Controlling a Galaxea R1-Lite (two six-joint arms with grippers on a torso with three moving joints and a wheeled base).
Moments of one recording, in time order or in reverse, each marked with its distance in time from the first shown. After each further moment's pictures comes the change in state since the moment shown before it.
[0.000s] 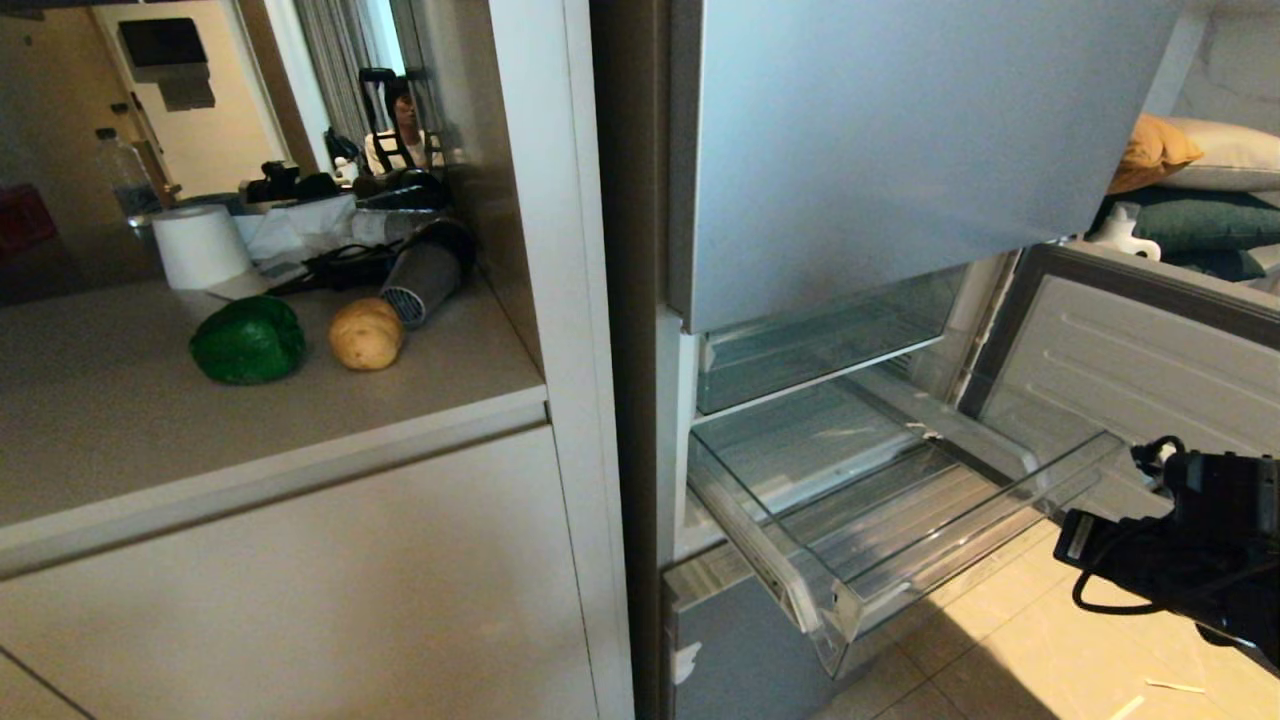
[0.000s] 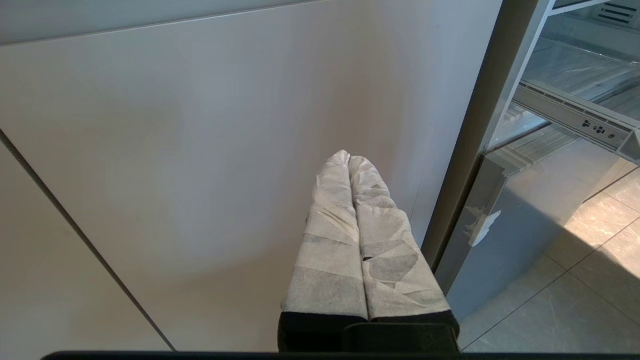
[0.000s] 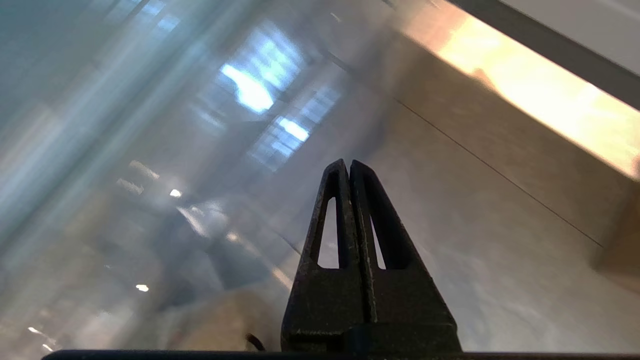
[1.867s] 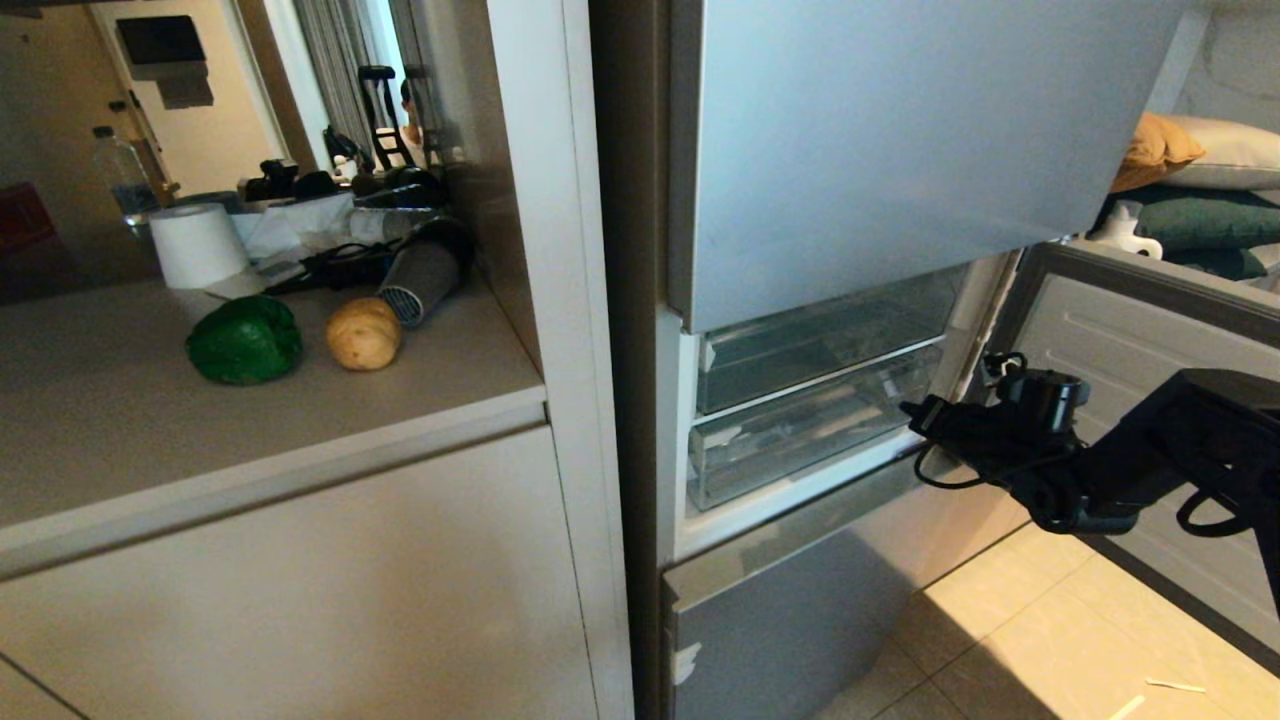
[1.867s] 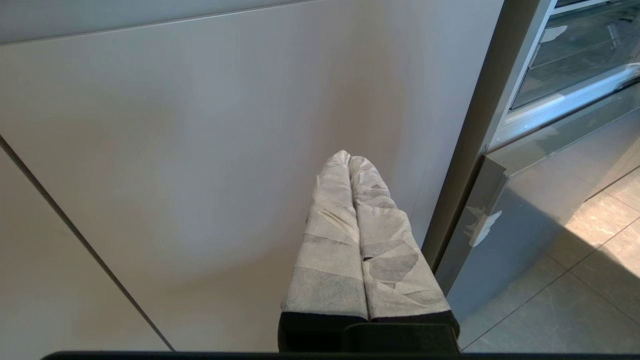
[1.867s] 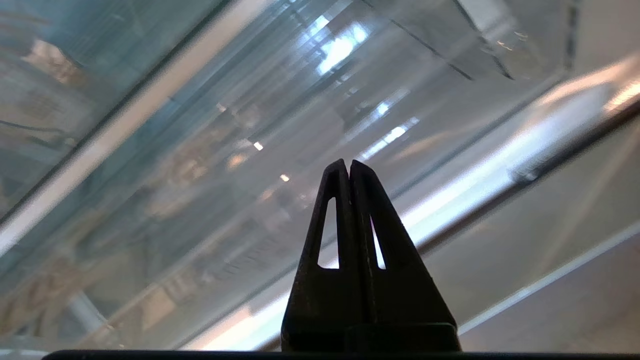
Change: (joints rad) left arm 0.000 0.000 0.000 0.000 0.000 0.000; right arm 0.116 0.536 -0.805 -0.108 0.322 0.208
